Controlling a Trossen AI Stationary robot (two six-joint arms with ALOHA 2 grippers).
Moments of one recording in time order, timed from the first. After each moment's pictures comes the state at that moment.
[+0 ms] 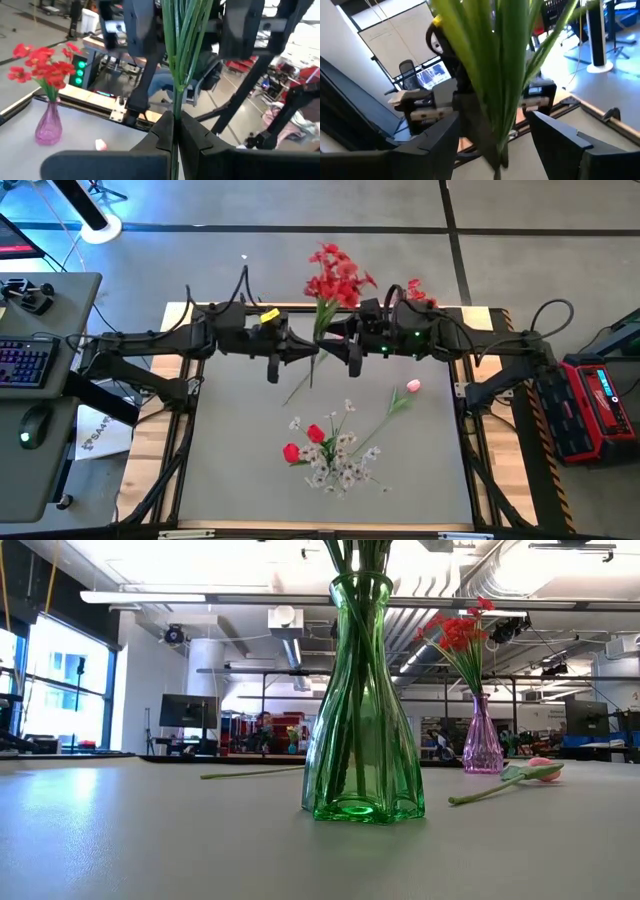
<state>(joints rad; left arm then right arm) 0.11 1.25 1.19 0.00 0.16 -0.34 0.01 1.46 1.59 -0.21 0.15 0.41</state>
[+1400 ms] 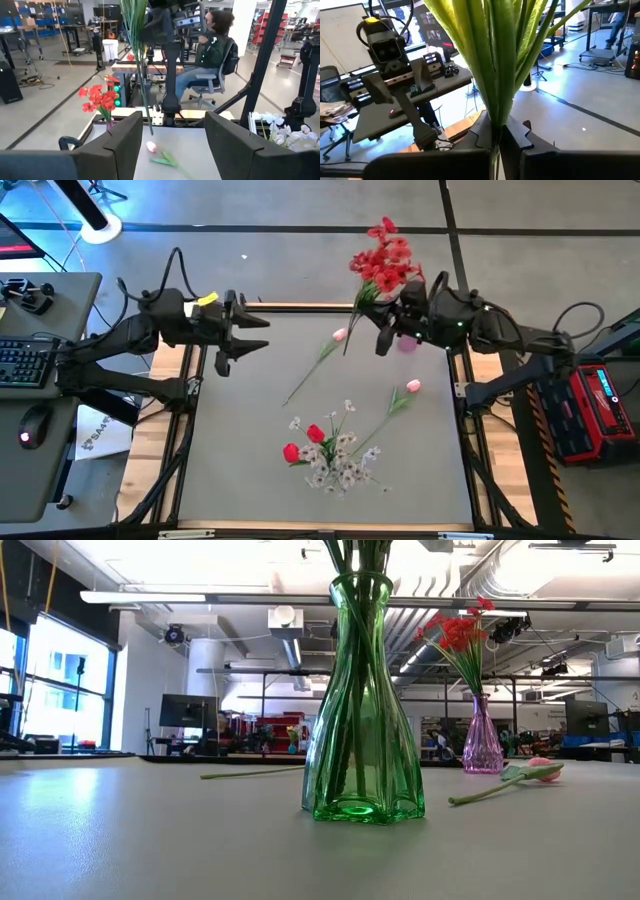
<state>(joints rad) 0.18 0.94 1.20 -0.32 0.13 0.01 0.01 1.29 1.59 -0.41 0.47 0.27</state>
